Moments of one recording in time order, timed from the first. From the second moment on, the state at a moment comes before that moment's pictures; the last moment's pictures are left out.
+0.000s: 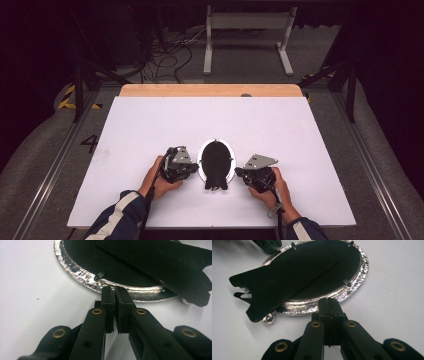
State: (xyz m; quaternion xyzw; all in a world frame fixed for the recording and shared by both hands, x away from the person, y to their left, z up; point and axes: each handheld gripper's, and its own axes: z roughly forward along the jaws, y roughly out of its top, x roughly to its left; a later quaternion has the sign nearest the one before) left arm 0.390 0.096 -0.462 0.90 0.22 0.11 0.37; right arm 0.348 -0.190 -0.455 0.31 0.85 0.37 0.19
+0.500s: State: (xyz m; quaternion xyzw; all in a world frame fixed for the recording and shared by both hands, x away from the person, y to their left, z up) left arm 0.392 0.077 -0.461 0.90 0.21 0.12 0.36; right arm 0.354 -0.200 -0.459 0.34 0.85 0.35 0.20
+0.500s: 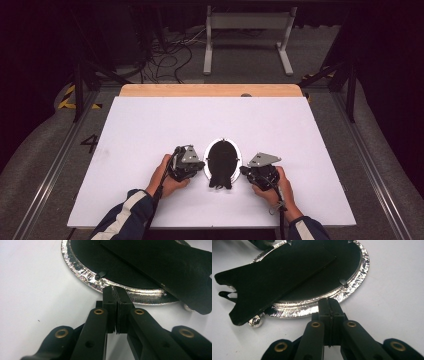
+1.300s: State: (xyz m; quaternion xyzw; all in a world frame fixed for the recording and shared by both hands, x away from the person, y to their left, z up) left arm 0.390 0.071 -0.461 0.90 0.20 0.14 0.35; right arm 0.375 -0.210 -0.461 0.38 0.82 0.37 0.19
